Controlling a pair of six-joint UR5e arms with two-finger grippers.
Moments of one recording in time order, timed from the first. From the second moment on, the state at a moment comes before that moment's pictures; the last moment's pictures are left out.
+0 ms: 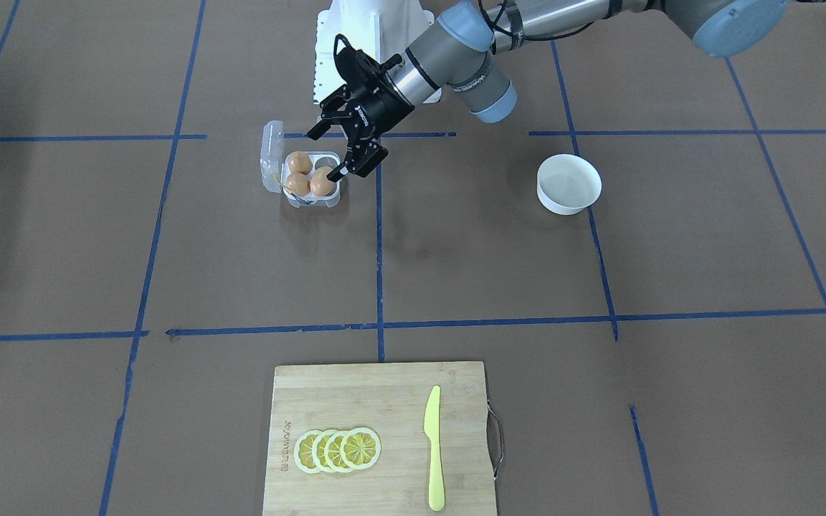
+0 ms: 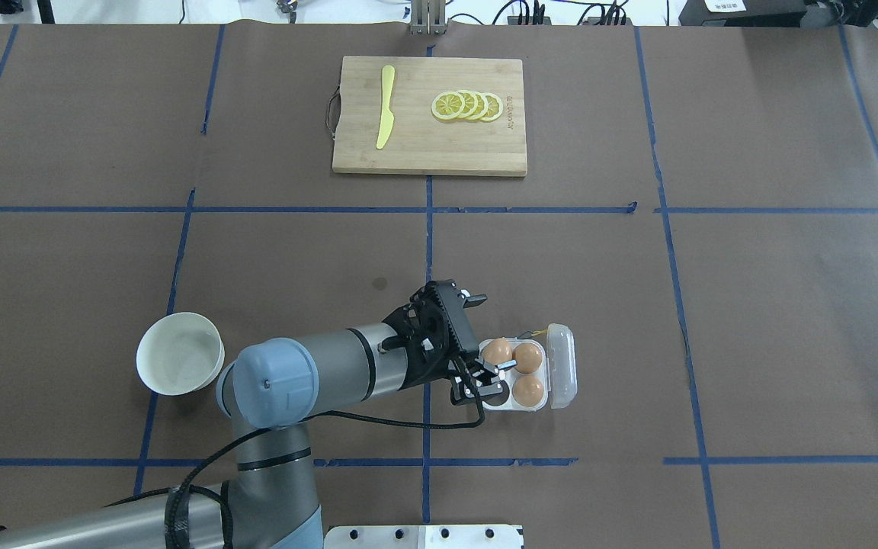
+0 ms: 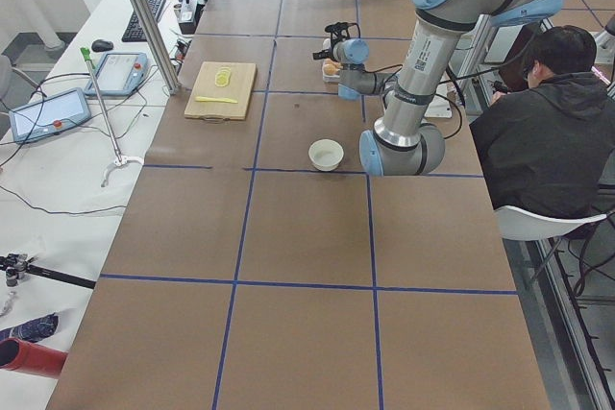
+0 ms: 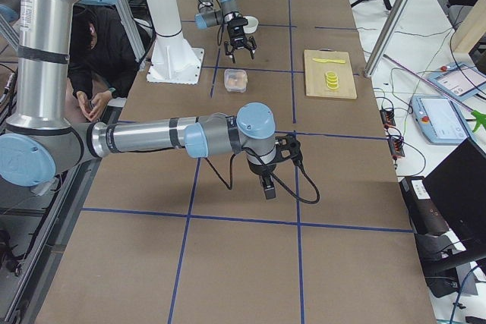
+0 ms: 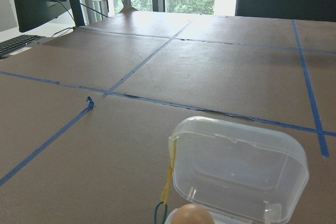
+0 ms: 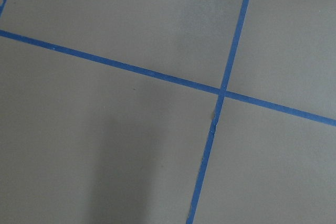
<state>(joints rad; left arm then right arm) -0.30 -2.22 -1.56 -2.61 -1.54 -0.26 1.55 -1.73 1.87 -1.49 2.35 -0.09</state>
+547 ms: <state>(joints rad) -0.53 -2.14 -1.89 -1.99 -1.75 -0.40 1.55 -1.73 1.87 -1.49 2.37 -0.09</state>
